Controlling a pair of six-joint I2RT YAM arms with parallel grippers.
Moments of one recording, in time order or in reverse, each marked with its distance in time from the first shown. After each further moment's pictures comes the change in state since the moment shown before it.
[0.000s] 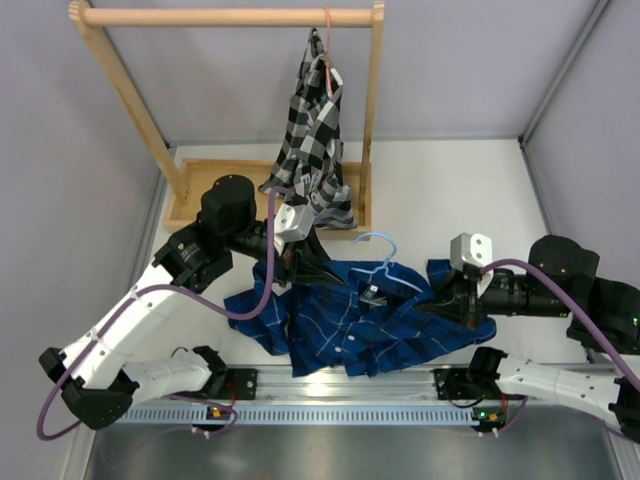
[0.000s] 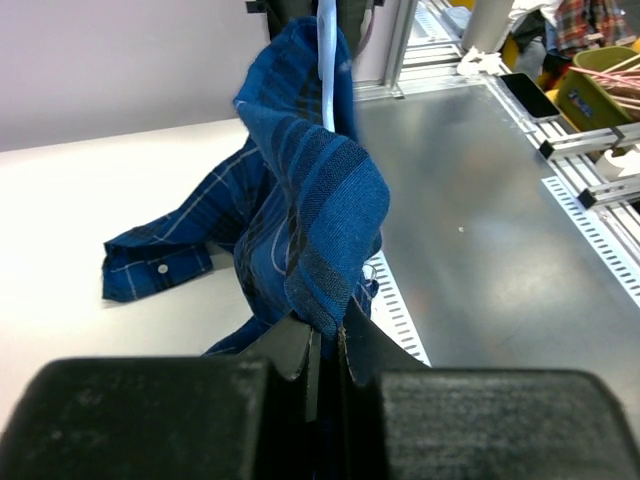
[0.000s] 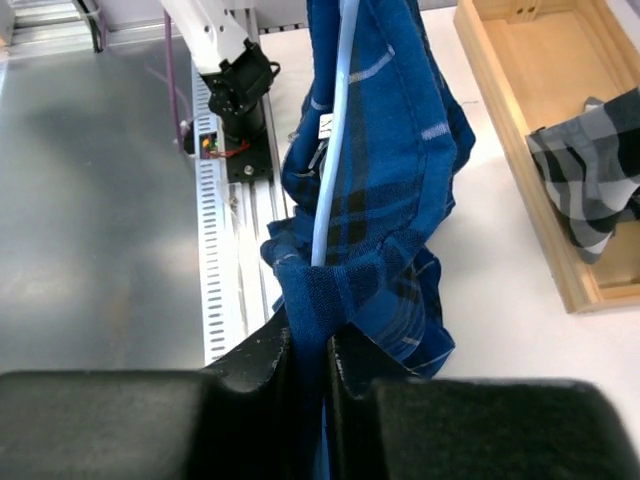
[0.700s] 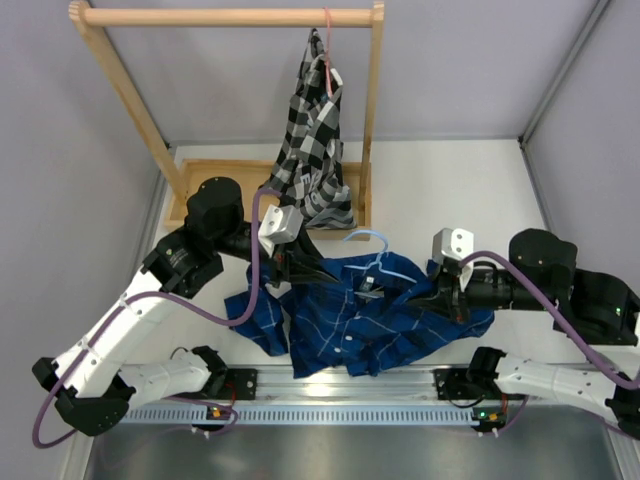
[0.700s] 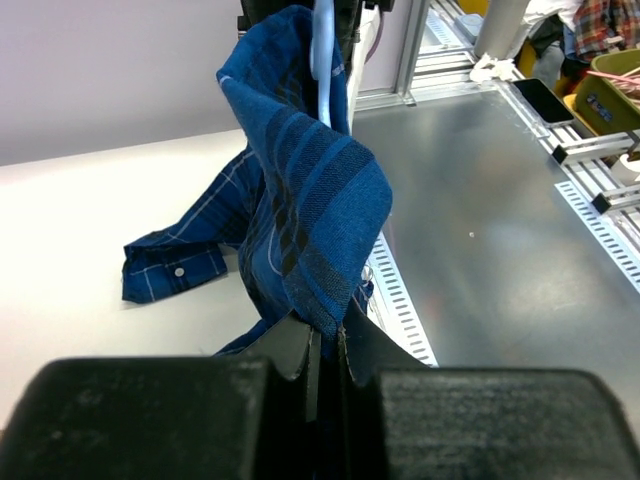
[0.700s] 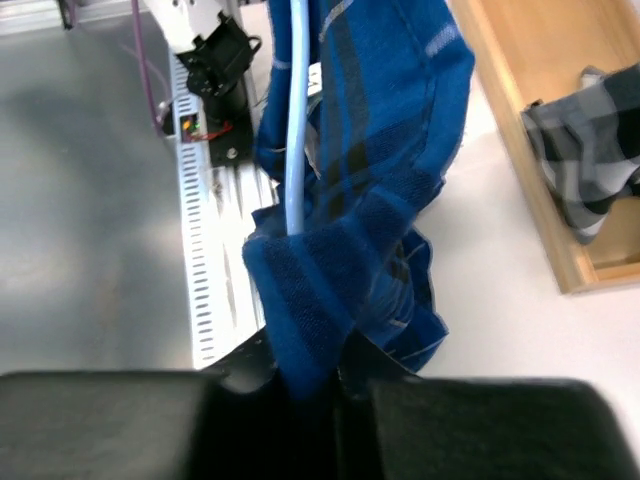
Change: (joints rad) left arm 0.008 -0.047 0.000 -0.002 -0.014 -0.001; right arm 0.000 0.046 0.007 -0.015 0.047 -0.021
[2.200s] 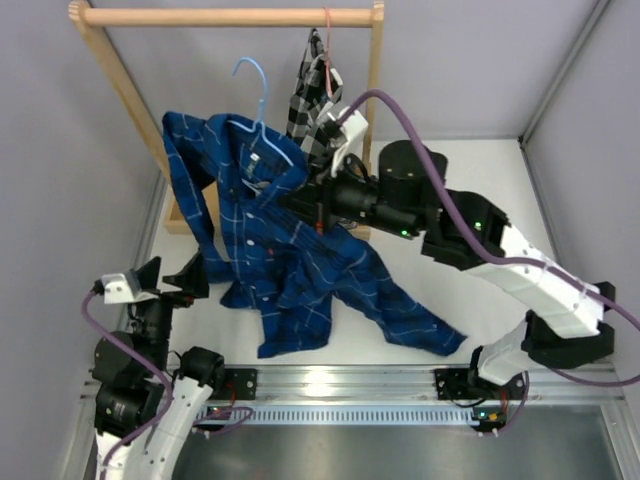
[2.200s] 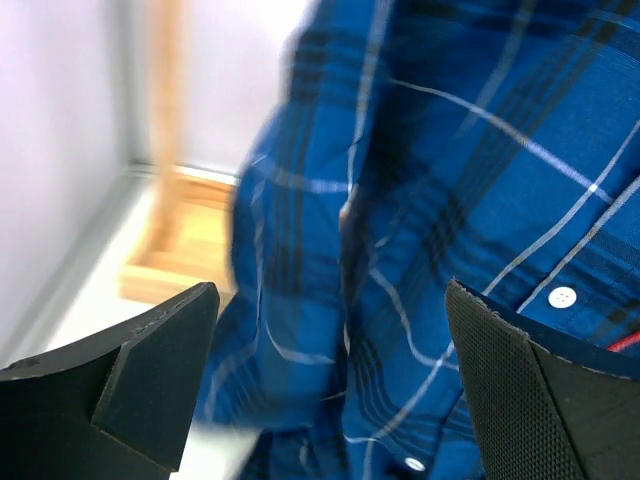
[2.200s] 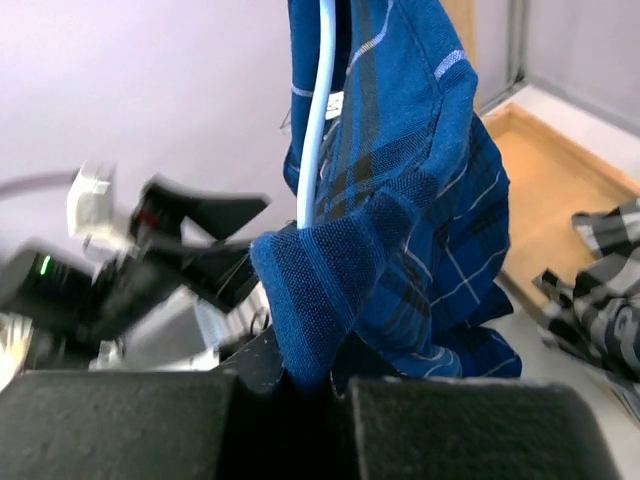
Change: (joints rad) left arm 0.389 -0.985 -0.582 -0.049 -1.390 -0.329; right arm 0.148 0.721 0.677 0.309 0.359 0.431
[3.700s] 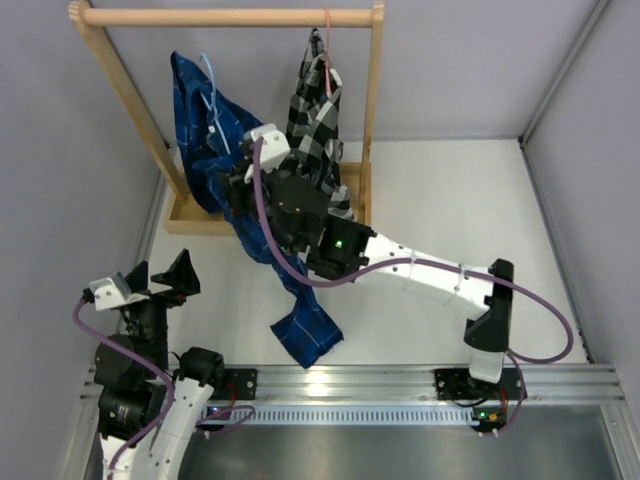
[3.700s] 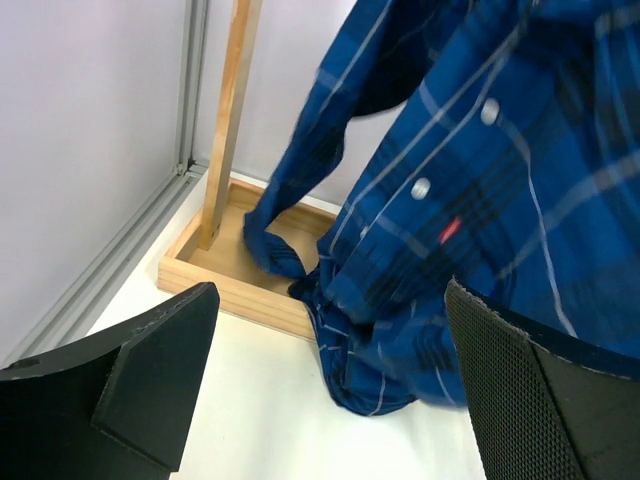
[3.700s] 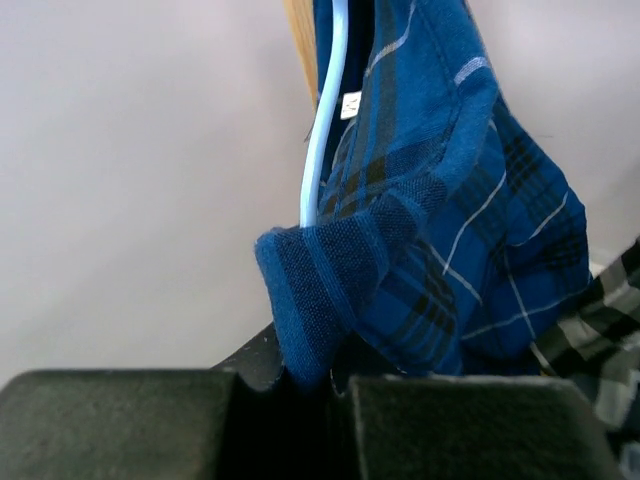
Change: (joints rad) left arm 0.105 -0.032 -0.009 0.005 -0.110 -0.042; right arm 0.082 0.354 -0.089 0.684 0.460 -0.161
